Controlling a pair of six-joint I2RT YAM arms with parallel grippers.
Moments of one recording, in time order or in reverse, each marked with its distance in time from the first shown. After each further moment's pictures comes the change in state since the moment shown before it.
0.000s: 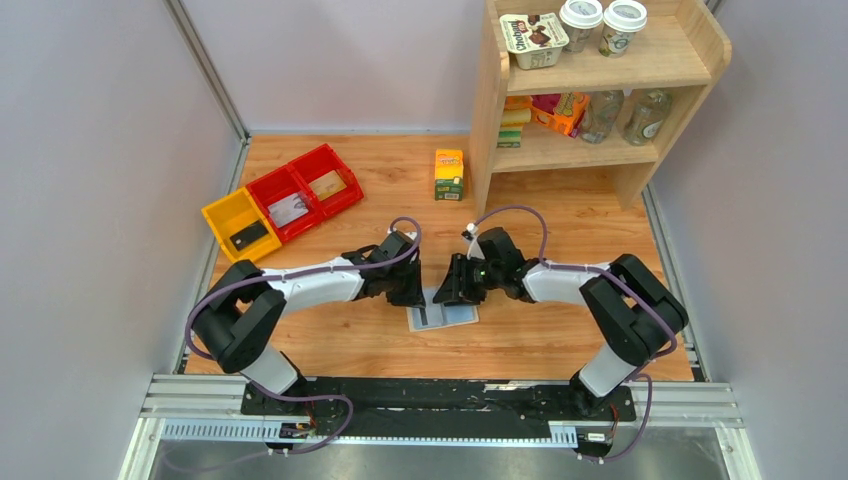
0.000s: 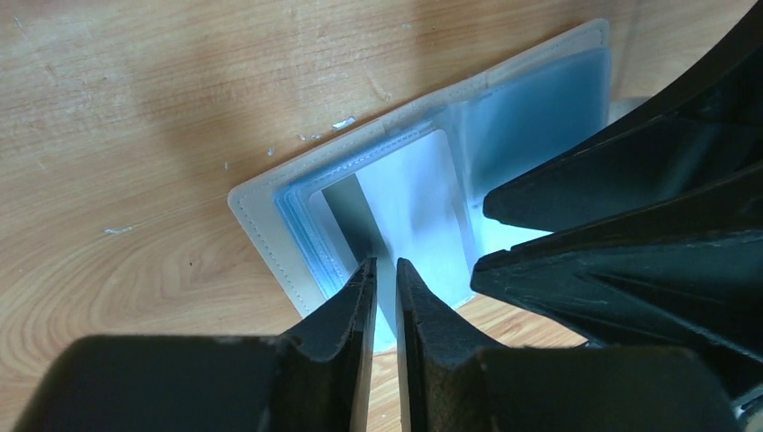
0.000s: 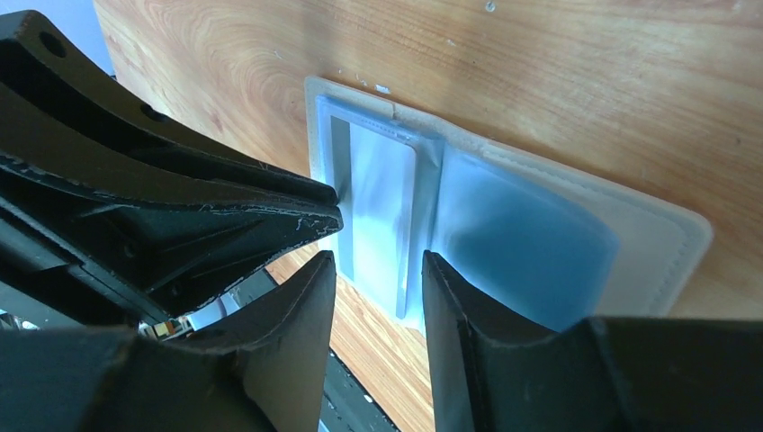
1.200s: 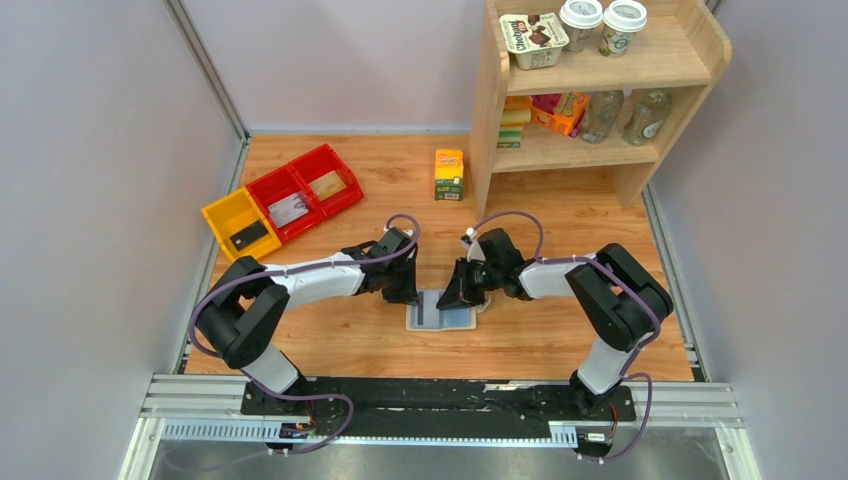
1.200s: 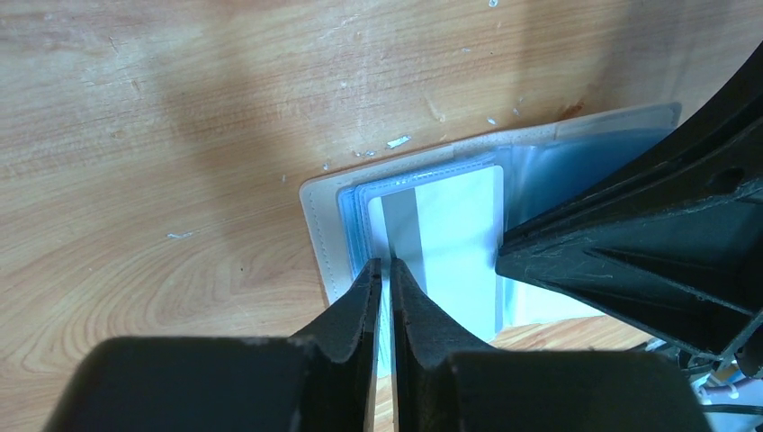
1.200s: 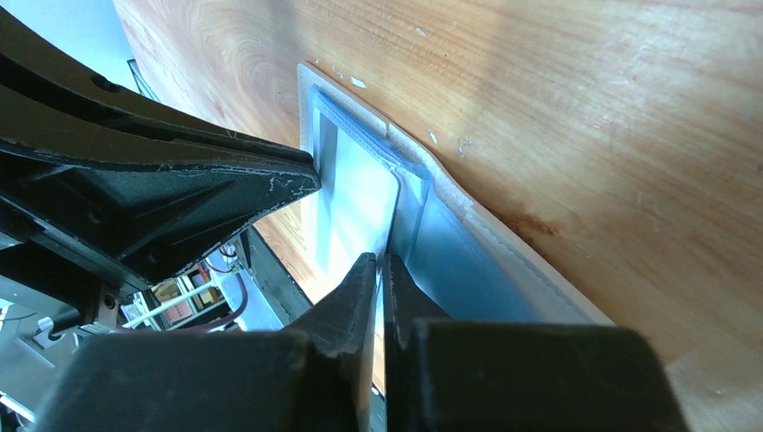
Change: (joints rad) left arm 0.027 0.029 0.021 -0.035 -0.018 0.014; right arm -0.023 0.103 0.001 0.077 -0.118 0.045
